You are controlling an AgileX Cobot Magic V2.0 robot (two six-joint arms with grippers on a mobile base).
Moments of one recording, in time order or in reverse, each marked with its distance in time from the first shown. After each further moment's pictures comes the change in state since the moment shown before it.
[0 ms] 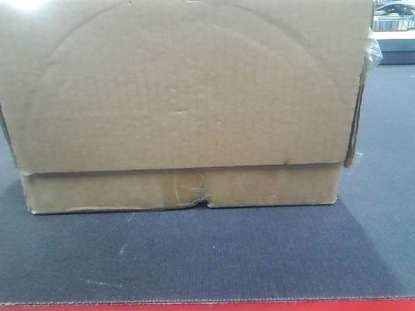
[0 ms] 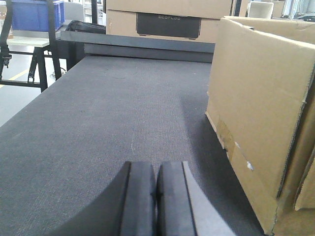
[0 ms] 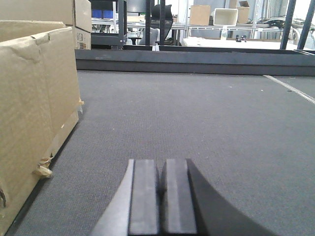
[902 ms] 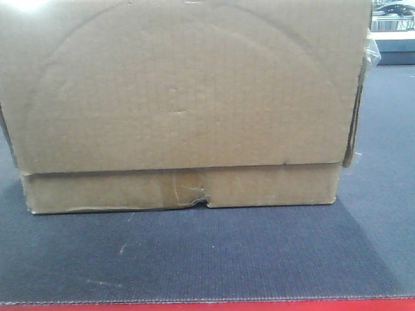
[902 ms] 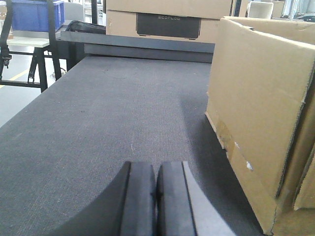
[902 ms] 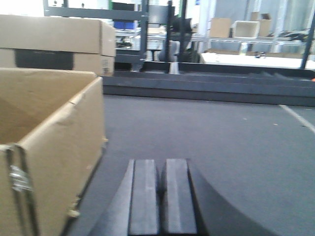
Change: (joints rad) left arm 0.000 0.002 0.000 0.002 0.000 -0.002; right arm 0.068 0.094 -0.320 -0.052 0.199 0.032
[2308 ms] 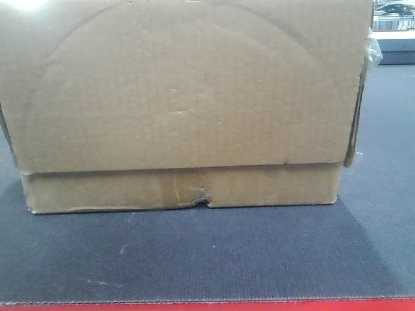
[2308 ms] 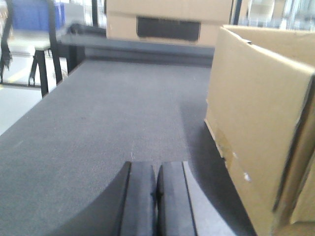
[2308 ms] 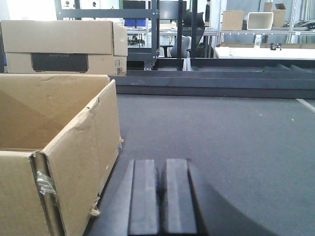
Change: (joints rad) left arm 0.000 0.009 -0.017 0.000 -0.004 -0.007; right arm 0.129 0.002 -0.096 -0.148 0.120 0.184
